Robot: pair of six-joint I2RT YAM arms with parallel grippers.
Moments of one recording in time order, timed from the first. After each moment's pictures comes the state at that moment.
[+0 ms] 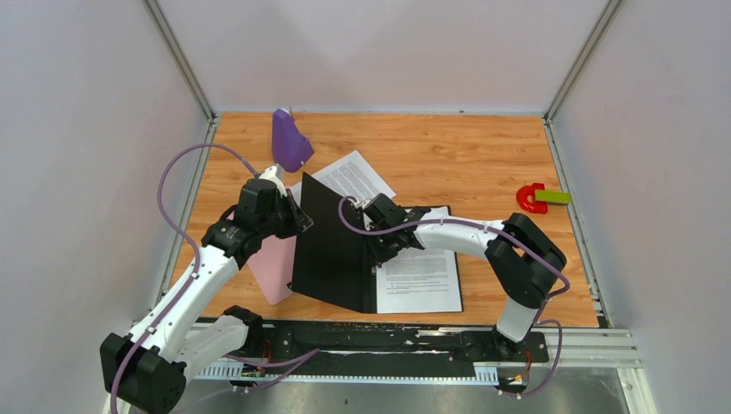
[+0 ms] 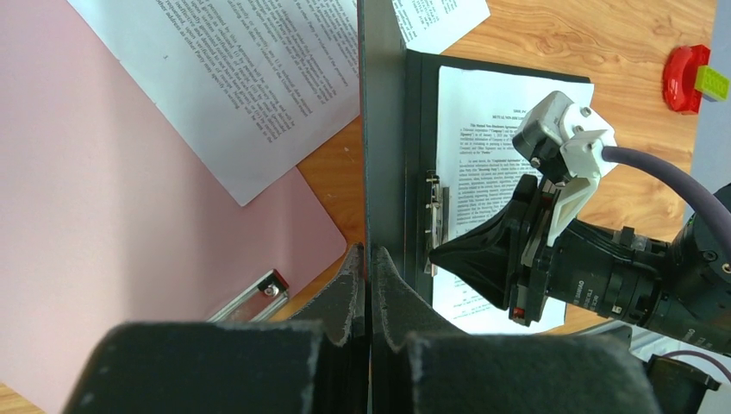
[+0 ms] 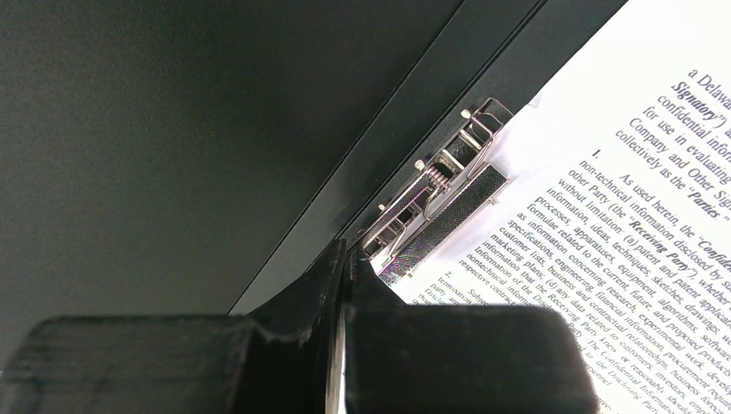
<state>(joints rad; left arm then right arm) -0.38 0.94 0.80 -0.53 0.08 -0.66 0.89 1.76 1.08 -0.40 -0.17 0.34</state>
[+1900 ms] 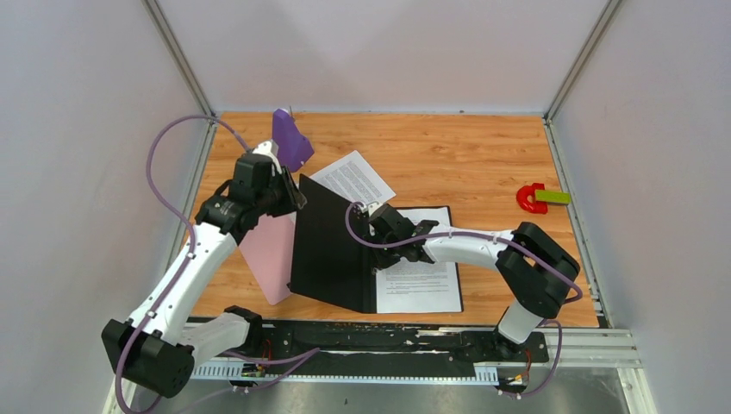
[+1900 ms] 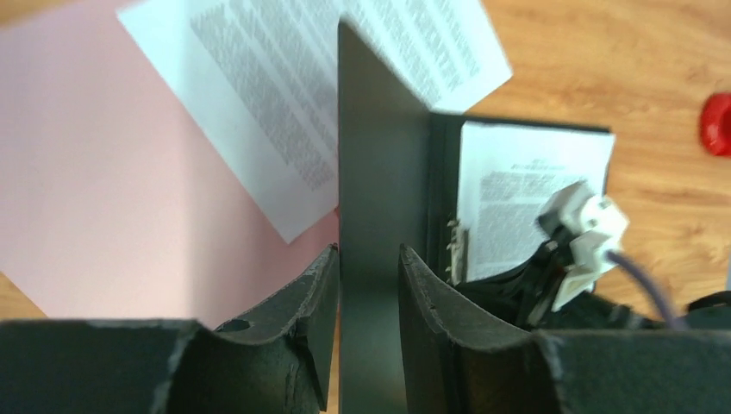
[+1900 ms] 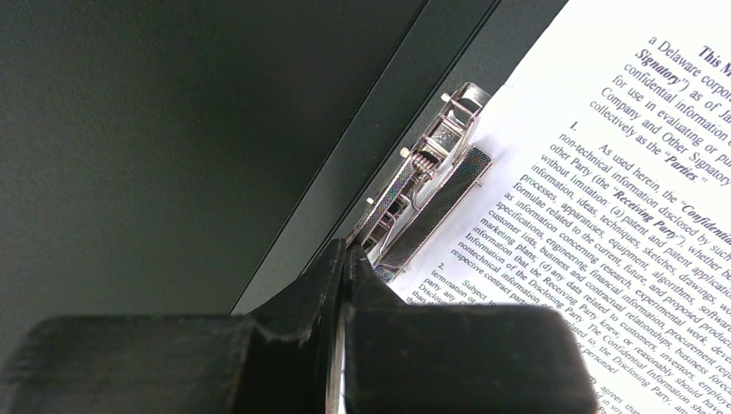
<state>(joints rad) -0.35 1.04 0.98 -0.65 0.00 -0.58 0.91 1.67 0.93 -0.23 -0.06 0.40</state>
